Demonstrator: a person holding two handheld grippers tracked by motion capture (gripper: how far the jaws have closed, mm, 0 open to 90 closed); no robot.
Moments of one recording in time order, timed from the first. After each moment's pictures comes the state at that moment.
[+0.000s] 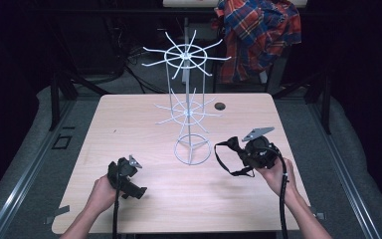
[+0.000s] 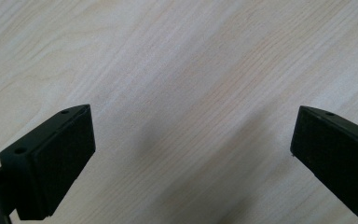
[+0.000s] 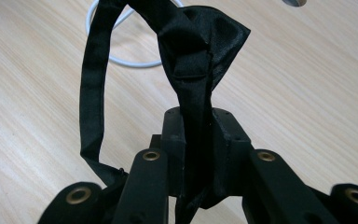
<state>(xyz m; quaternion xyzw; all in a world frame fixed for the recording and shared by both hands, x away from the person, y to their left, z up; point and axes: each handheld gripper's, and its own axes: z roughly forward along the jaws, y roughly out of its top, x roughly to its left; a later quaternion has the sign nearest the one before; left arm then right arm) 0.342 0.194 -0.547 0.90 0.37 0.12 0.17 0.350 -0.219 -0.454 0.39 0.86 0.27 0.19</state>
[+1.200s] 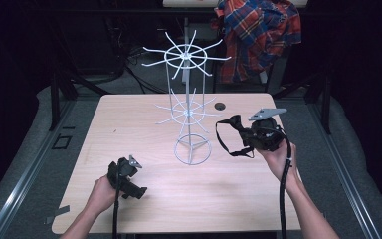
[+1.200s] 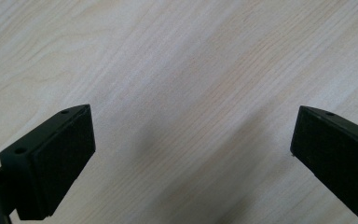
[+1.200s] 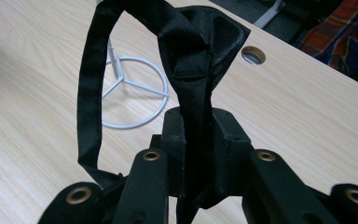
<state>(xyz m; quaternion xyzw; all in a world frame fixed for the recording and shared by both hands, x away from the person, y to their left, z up) 0.342 0.194 -0.547 0.90 0.37 0.12 0.18 0.369 -0.224 -0.408 0.40 0.82 0.33 0.22</state>
